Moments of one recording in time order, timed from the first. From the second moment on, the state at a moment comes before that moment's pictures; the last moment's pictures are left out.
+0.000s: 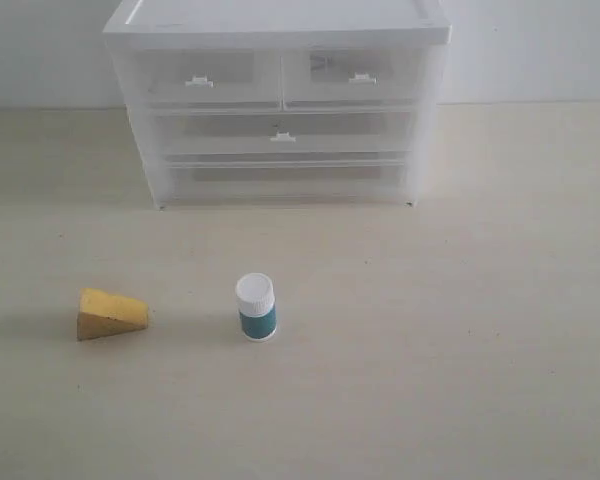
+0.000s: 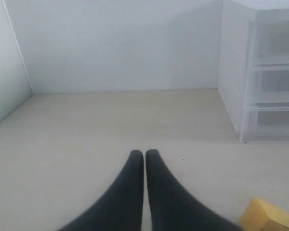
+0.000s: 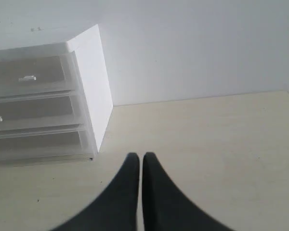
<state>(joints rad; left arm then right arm) 0.18 0.00 0.00 -0.06 0.20 0.09 0.06 0.01 0.00 -0.09 0.15 0.23</state>
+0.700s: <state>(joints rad) 0.18 0.00 0.00 -0.26 -0.44 -0.35 0.06 0.00 0.00 -0.09 -0.46 0.38</state>
